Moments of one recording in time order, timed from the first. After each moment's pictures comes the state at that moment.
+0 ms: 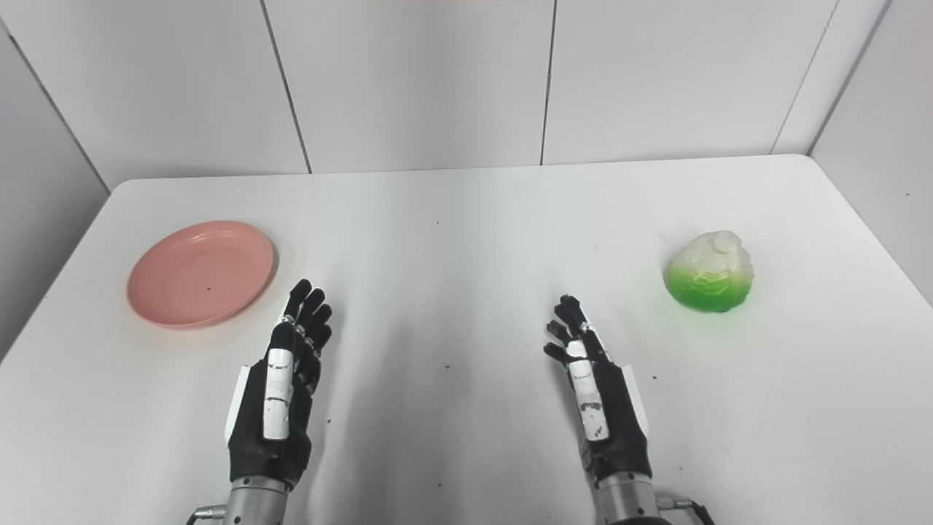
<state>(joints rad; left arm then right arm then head) 0.21 -0.13 -0.12 -0.38 -0.02 0.06 0.04 0.10 0.06 0.09 -0.19 0.02 0.01 0.03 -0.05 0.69</state>
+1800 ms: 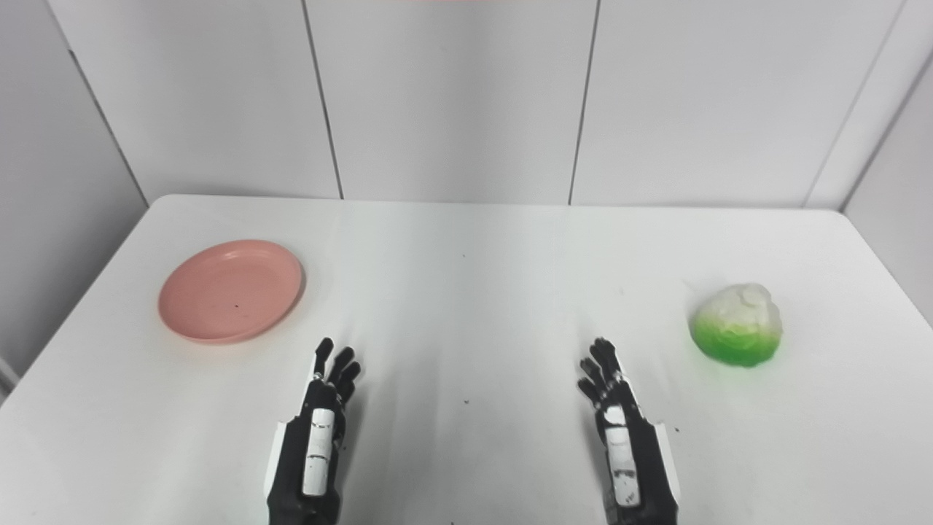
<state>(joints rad) 0.23 -0.18 -0.13 -0.14 0.03 -0.15 0.10 0.10 0.04 0.03 -0.06 0.07 -0.22 0.12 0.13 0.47</state>
